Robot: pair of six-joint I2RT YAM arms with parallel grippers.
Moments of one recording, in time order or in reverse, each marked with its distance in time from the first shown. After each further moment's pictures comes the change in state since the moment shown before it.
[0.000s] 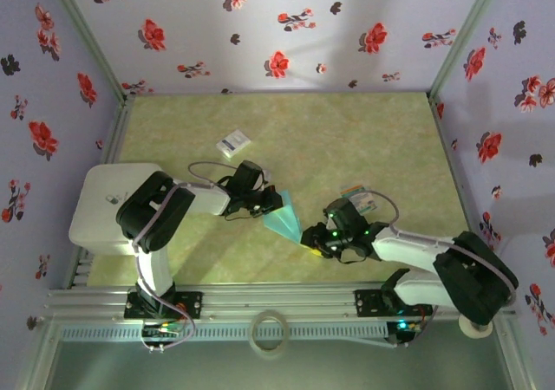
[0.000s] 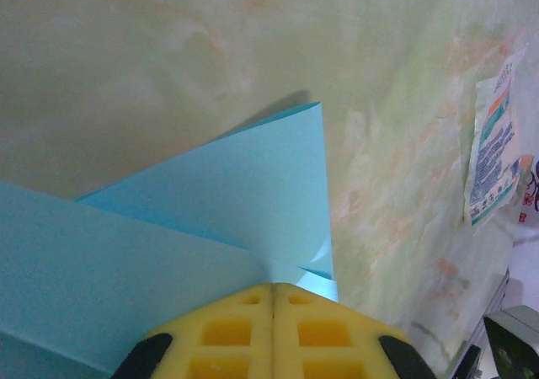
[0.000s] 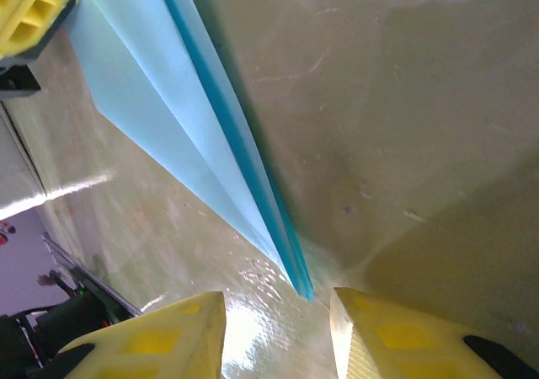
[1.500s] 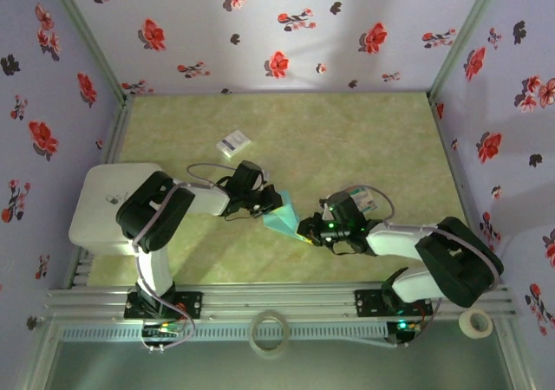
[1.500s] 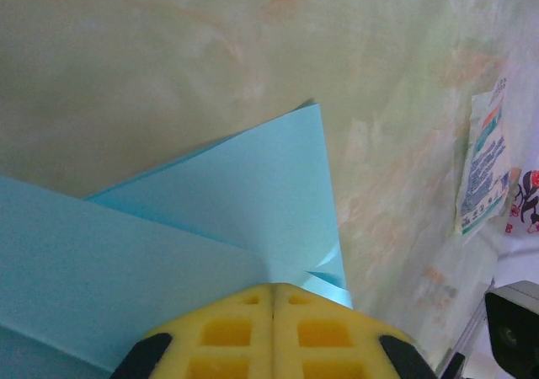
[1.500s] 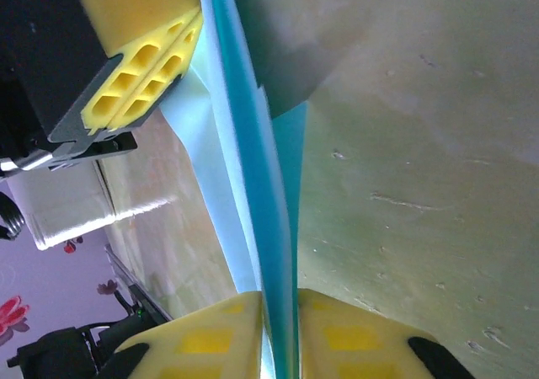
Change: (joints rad) left arm 0.003 -0.002 -0.009 0.024 0.003 -0.046; right arm -0.048 0.122 0.001 0.273 -0.041 0.023
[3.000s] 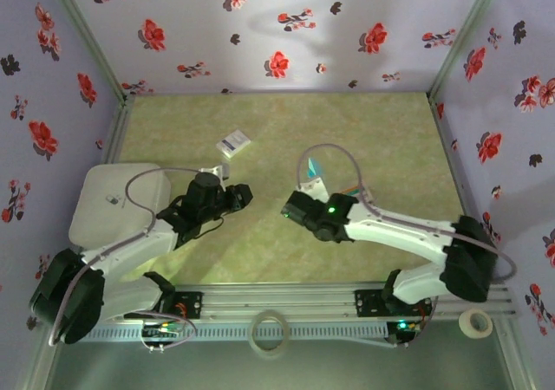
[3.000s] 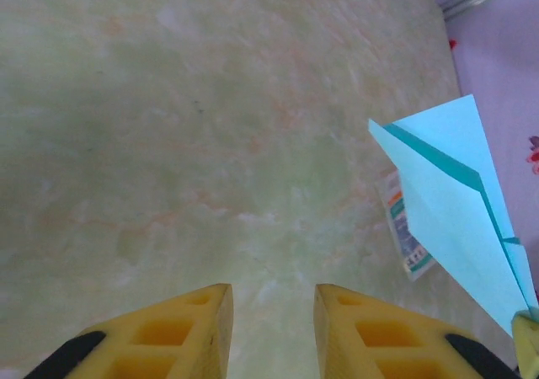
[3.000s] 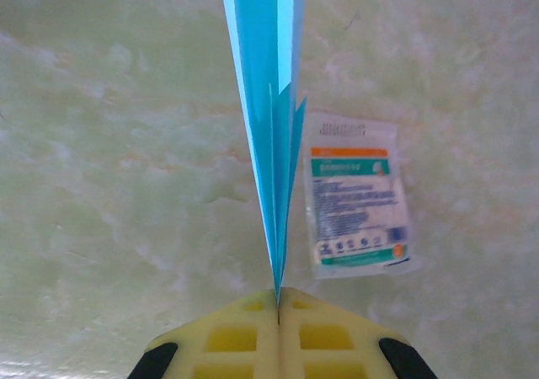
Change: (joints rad) left arm 0.027 -0.735 -0.321 -0.137 -0.371 0.113; right arm 0.424 0.047 0.645 -1.212 1.217 -0.630
